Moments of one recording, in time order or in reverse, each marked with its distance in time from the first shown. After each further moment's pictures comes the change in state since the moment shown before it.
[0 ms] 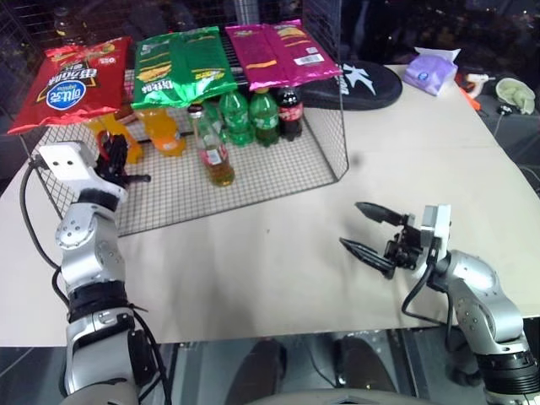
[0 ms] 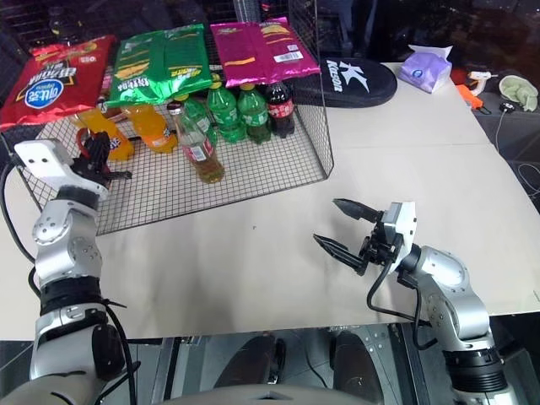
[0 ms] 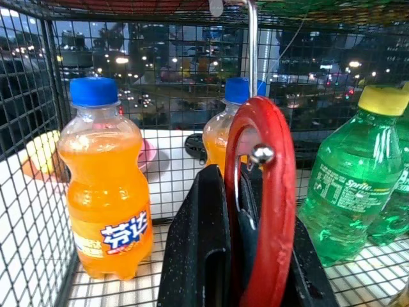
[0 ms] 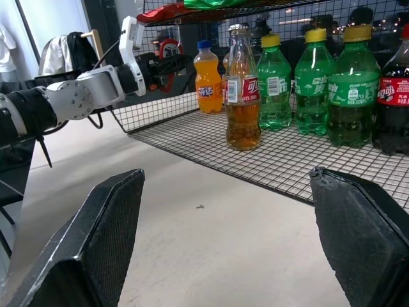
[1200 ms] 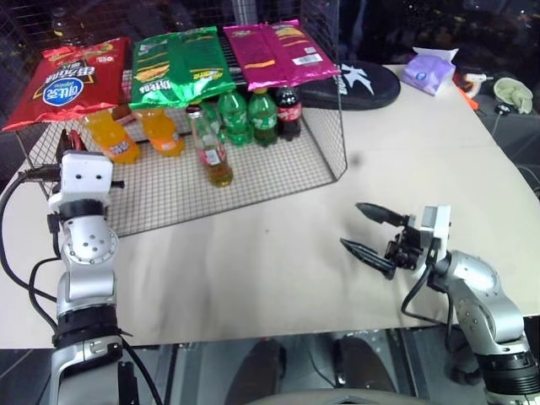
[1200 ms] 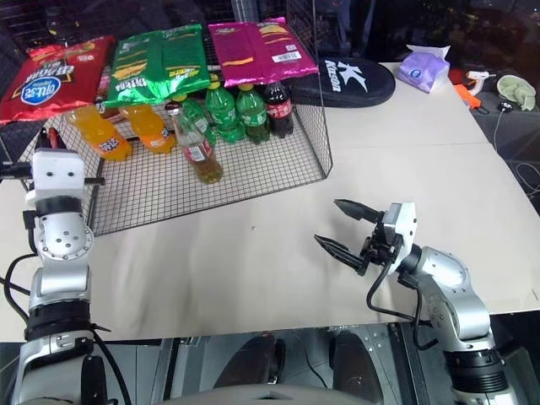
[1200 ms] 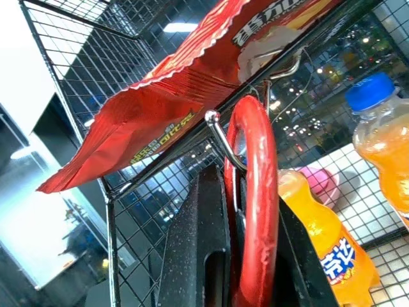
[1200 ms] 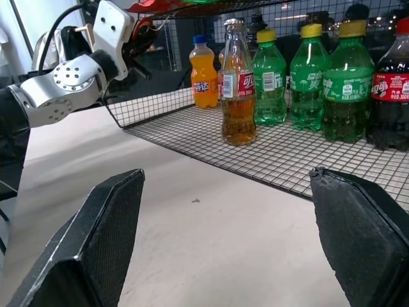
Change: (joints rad) left arm 0.161 0.043 -0.086 -0.162 0.675 -0.198 0.662; right arm 0.008 0.000 -0.004 0.003 -0.017 -0.005 0.002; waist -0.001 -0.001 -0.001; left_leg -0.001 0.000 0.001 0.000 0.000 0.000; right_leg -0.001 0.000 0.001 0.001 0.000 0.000
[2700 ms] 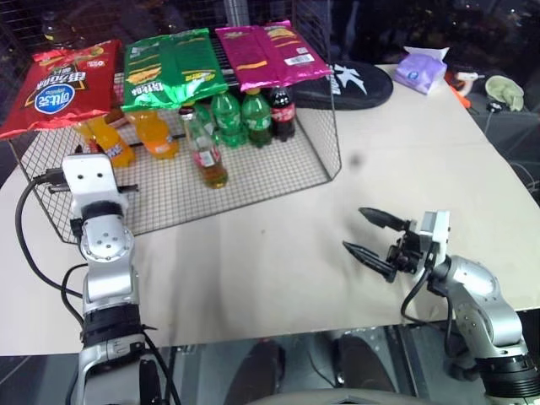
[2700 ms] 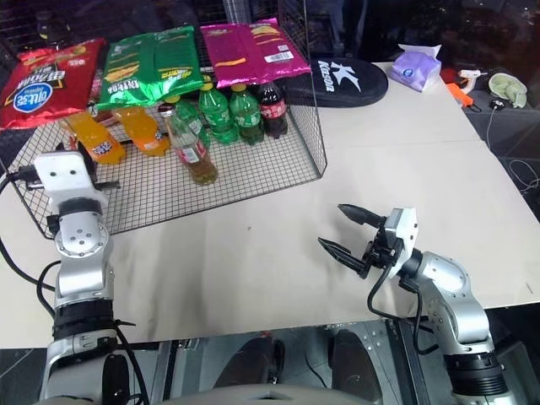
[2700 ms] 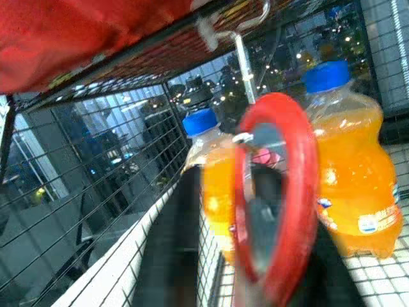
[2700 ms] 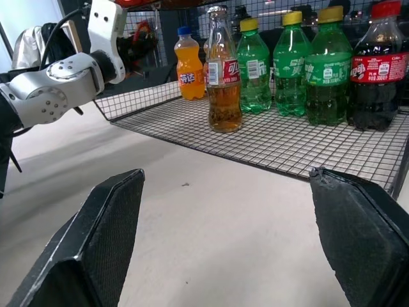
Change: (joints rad) left arm -0.015 -0.118 -0.001 -0.081 -0.208 0.189 -0.075; right arm 0.019 0.005 0.000 0.045 -0.012 -0.038 0.004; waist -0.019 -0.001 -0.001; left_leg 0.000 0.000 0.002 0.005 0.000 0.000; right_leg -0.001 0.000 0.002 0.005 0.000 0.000
